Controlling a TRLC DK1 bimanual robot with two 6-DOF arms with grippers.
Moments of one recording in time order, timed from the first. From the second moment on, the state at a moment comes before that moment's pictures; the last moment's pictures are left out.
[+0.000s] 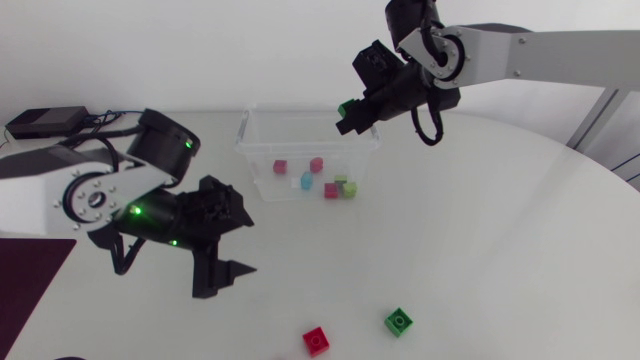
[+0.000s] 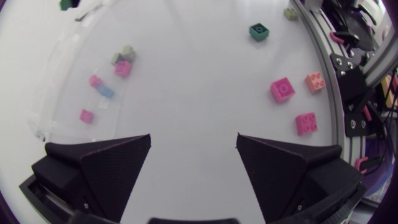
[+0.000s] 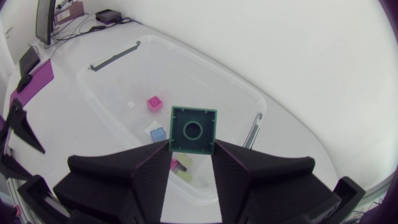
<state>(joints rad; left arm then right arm) -0.45 1.40 0.83 -0.50 0.32 0.96 0.41 1.88 1.57 -0.40 -0.07 -0.28</state>
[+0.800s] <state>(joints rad) -0.86 1.43 0.67 -0.57 0.26 0.78 0.41 1.69 1.33 -0.29 -0.04 -0.32</state>
